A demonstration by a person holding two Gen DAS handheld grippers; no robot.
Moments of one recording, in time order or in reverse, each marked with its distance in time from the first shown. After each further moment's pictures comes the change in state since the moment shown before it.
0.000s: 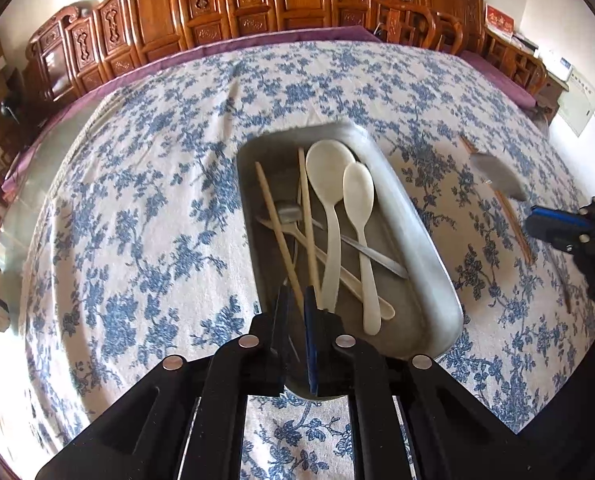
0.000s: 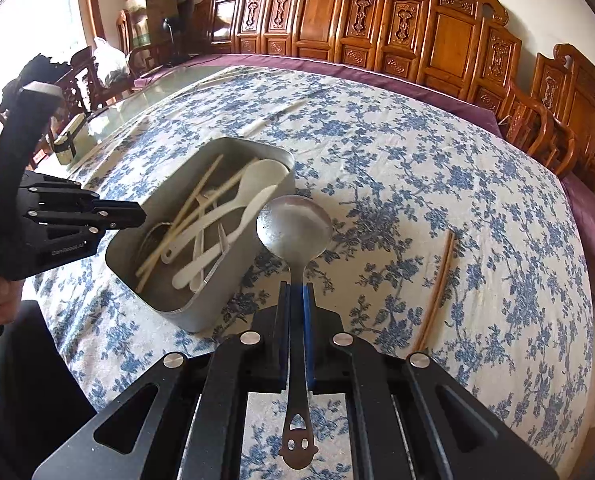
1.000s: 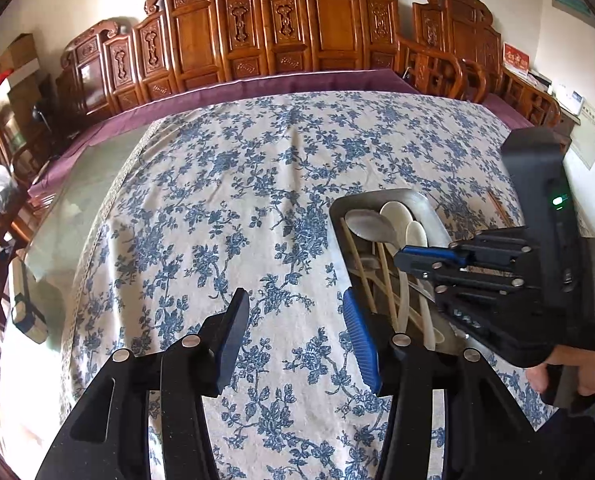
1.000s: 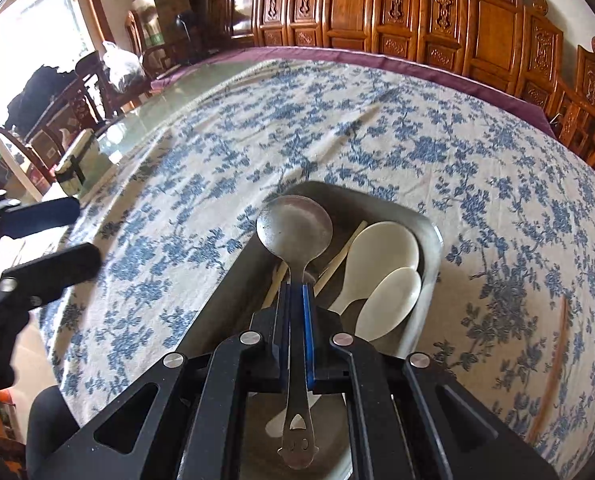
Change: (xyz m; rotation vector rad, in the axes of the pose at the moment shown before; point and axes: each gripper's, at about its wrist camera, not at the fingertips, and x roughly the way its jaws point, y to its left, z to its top) left arm -0.044 0.065 0.009 -0.051 -0.121 0.064; right arm 0.103 0.078 0.083 0.039 0.045 0.107
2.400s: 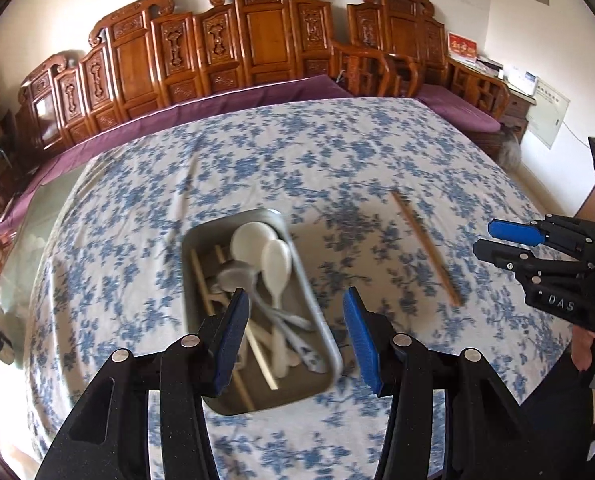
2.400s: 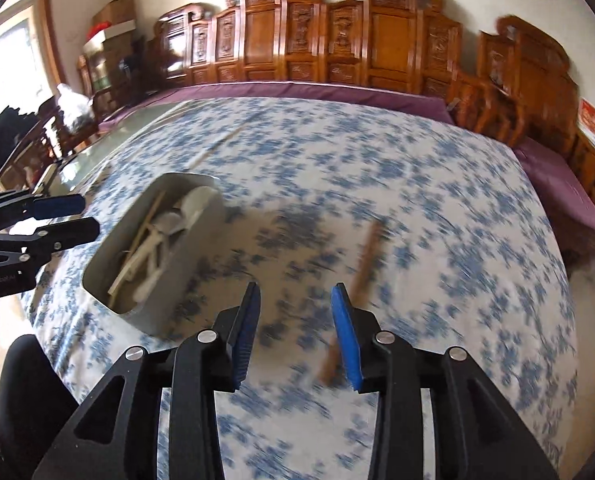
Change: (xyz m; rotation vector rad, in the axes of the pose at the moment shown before) left arm -0.021 -0.139 0.007 0.101 -0.043 -0.120; right arm -0.156 -0.140 -0.110 0.136 -0.125 -0.182
